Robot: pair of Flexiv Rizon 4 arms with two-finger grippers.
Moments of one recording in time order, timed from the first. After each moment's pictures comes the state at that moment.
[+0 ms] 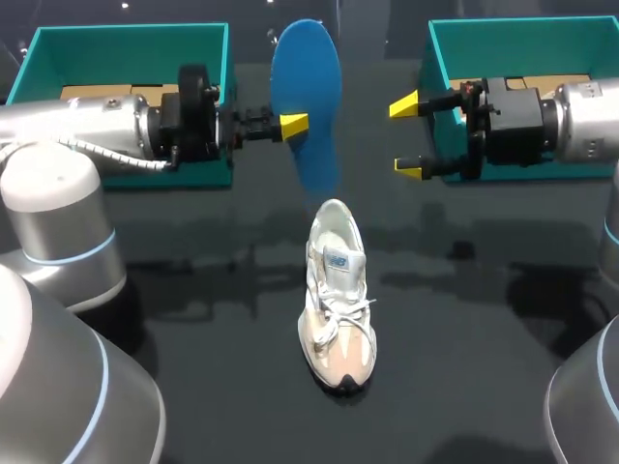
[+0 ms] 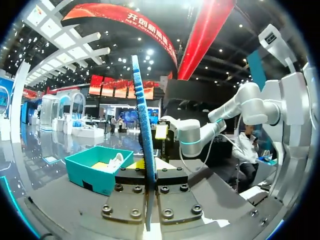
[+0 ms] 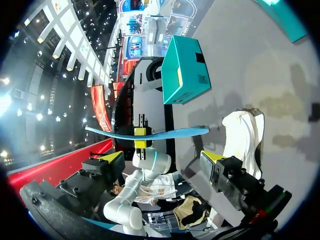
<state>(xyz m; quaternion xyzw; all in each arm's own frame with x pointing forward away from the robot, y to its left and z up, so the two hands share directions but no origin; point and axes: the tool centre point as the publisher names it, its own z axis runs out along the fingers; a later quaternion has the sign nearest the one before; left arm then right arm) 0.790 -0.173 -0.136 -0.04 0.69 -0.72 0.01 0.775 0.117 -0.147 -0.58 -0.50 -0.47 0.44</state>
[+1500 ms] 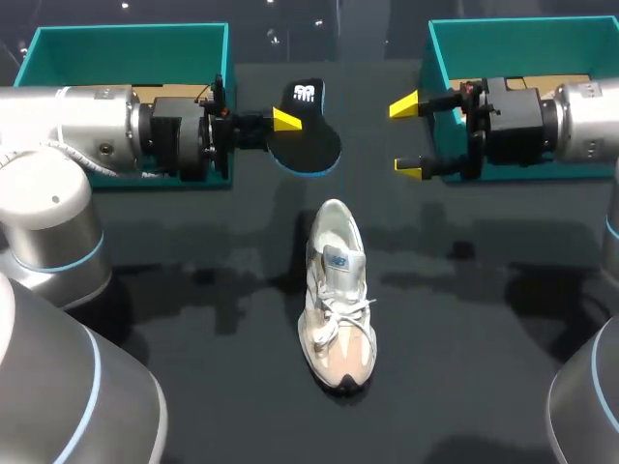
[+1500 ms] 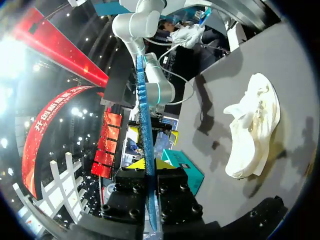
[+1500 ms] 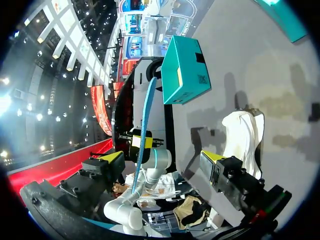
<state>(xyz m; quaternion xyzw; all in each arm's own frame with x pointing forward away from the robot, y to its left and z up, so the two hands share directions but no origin) 0.792 -0.165 -0.137 0.45 0.57 -0.52 0.45 0.775 0.117 -0.148 -0.58 -0.50 -0.47 0.44</state>
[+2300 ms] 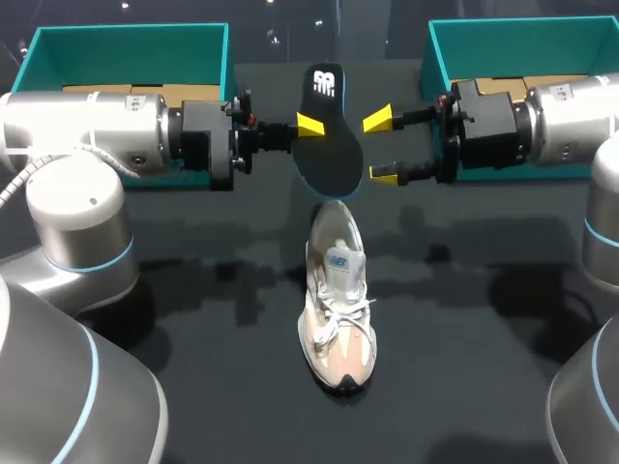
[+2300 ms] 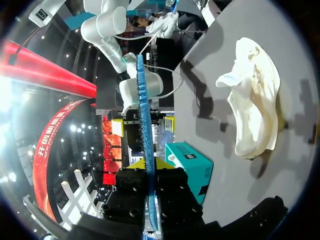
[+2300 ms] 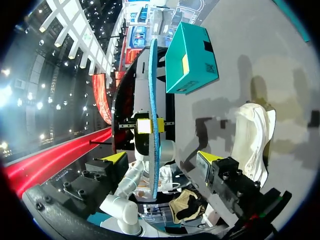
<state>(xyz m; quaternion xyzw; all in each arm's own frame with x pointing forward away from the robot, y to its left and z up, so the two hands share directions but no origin) 0.806 -0.193 -0.153 0.51 0.53 -0.46 0.50 0.756 0.153 -0.148 -0.55 -0.53 -0.46 0.45</state>
